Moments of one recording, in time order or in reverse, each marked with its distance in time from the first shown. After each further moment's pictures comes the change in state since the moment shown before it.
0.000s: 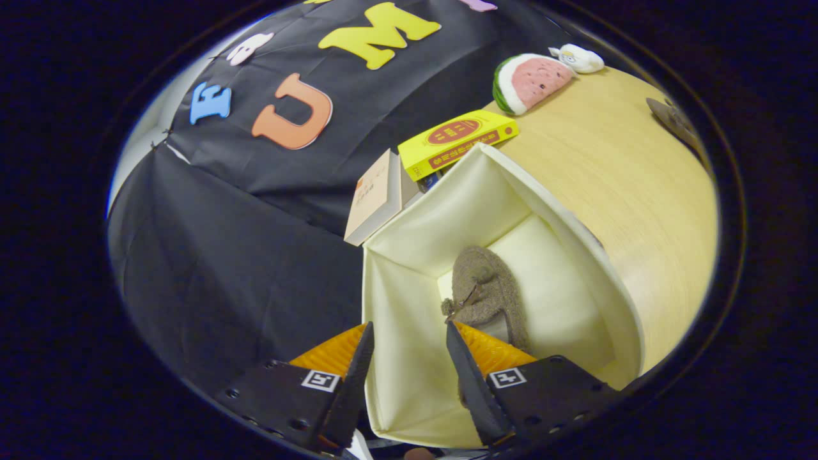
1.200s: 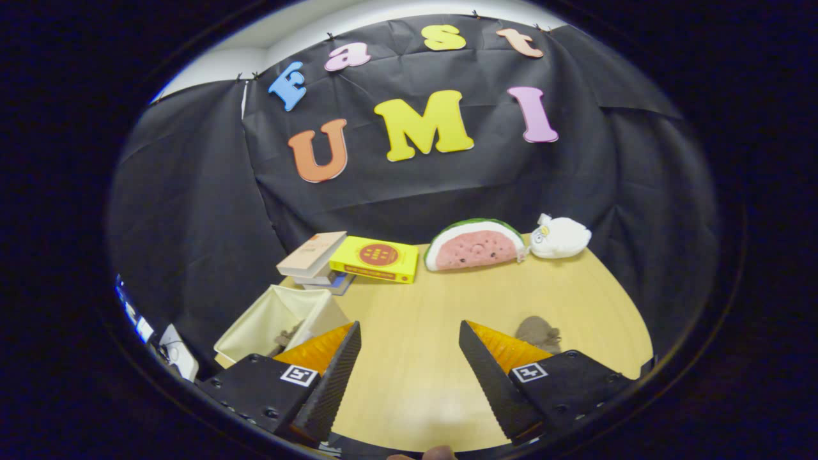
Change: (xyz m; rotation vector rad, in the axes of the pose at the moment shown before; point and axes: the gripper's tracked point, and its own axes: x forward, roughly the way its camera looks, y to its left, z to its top) arm -0.259 -0.223 0.219 -0.601 -0.300 -0.279
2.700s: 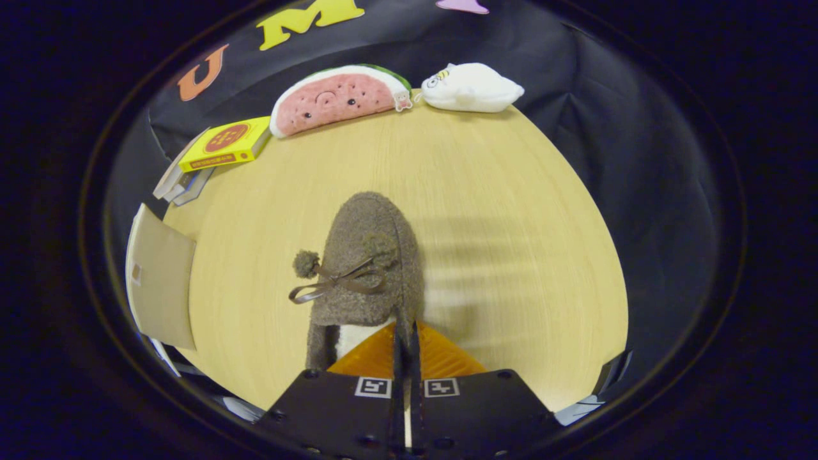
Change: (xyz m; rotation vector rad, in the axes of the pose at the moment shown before) arm 0.098 -0.202 -0.145 0.093 0.620 -0.215
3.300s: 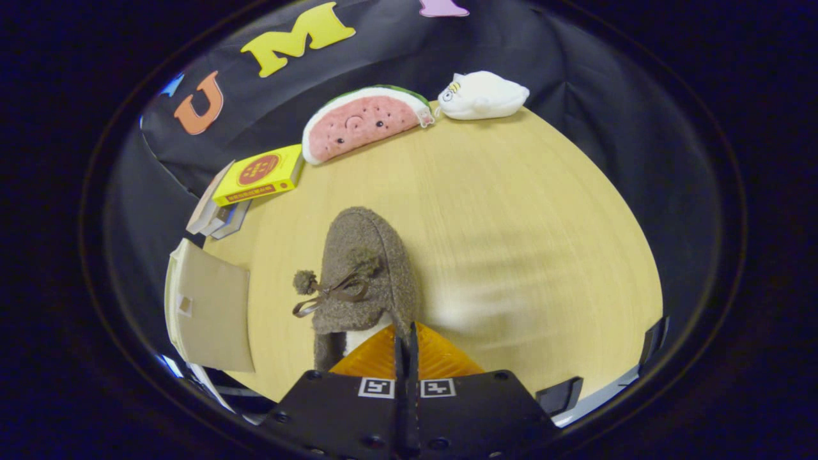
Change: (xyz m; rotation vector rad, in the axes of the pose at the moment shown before) arm -0.049 0.082 0.005 0.150 -0.054 0.193
